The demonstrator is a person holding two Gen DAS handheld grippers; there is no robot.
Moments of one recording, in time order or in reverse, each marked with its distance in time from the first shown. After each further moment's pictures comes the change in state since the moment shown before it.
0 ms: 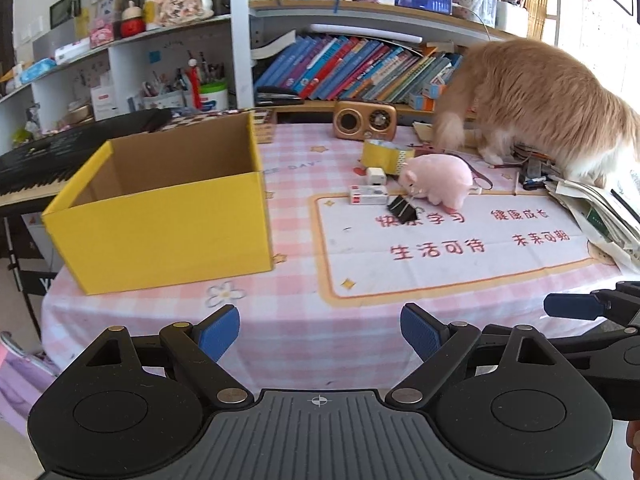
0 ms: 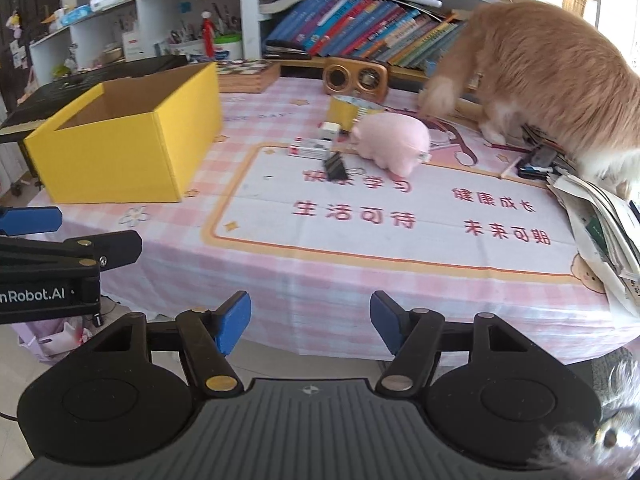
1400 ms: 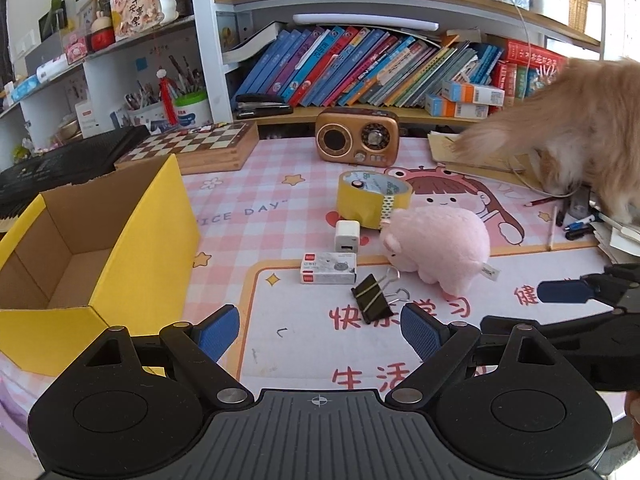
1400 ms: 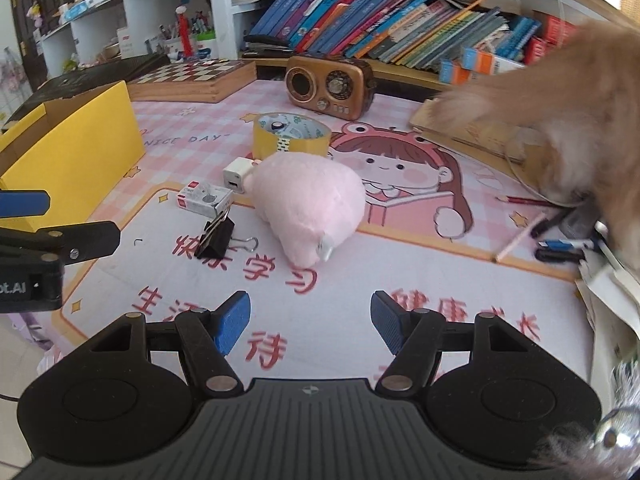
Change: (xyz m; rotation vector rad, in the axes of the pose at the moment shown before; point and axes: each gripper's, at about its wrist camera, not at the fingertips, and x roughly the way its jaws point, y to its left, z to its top) left arm 0.126 -0.094 0.098 -0.024 0.030 0.132; right arm 0.137 -0.147 0.106 -0.116 0.024 0.158
